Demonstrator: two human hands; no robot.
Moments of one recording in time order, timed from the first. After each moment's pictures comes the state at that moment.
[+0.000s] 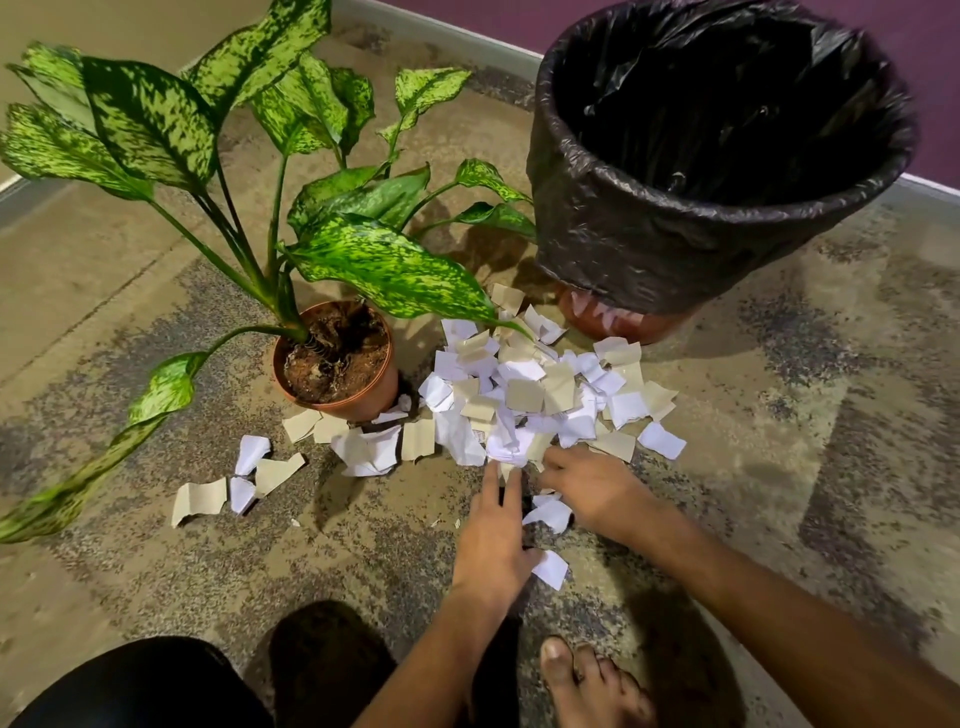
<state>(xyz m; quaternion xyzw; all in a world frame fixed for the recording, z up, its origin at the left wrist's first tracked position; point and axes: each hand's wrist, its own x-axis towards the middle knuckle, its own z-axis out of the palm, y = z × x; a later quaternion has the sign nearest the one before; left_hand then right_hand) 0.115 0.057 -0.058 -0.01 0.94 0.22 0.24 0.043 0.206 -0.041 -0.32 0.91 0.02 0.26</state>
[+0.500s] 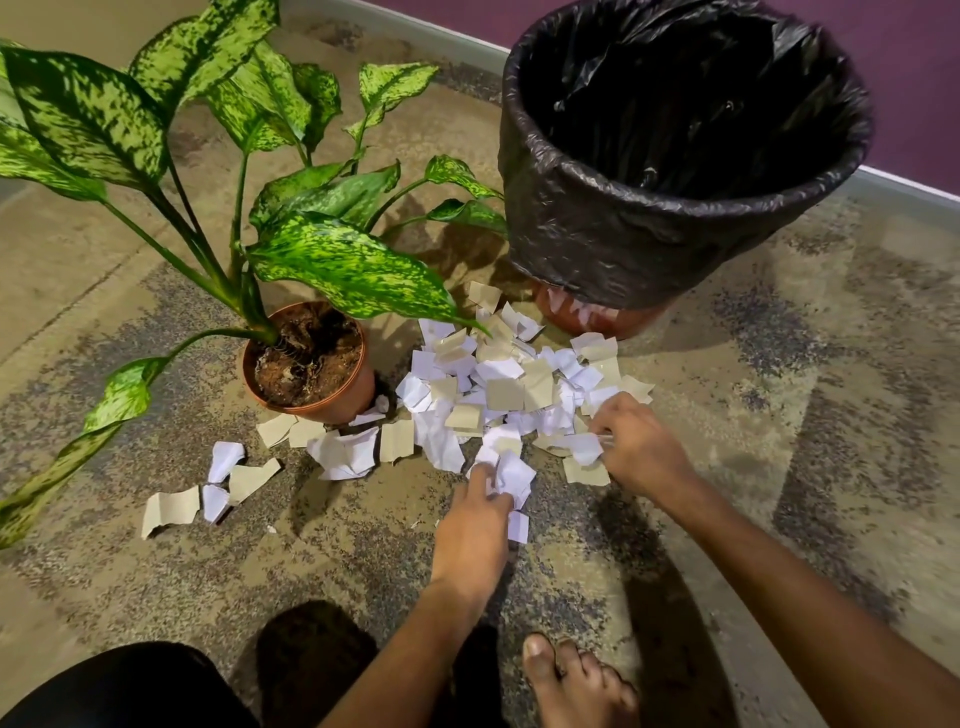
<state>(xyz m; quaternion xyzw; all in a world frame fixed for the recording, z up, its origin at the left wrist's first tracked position) 0.110 0.058 -0.051 0.04 0.97 0.15 0.20 0.023 0.259 -0.030 -0.01 0.97 -0.14 0.20</state>
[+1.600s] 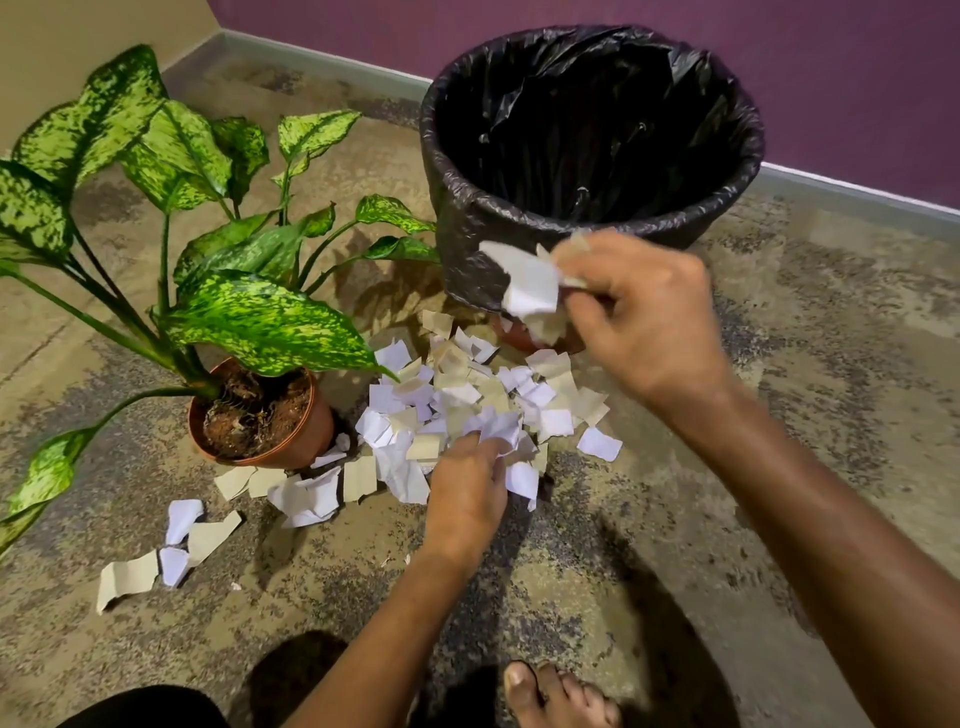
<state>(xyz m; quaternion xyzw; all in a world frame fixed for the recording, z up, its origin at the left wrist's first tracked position) 0.051 0.094 0.003 0.02 0.95 0.30 0.06 -0.007 0.250 0.147 -0.13 0.92 -0.31 -0.22</state>
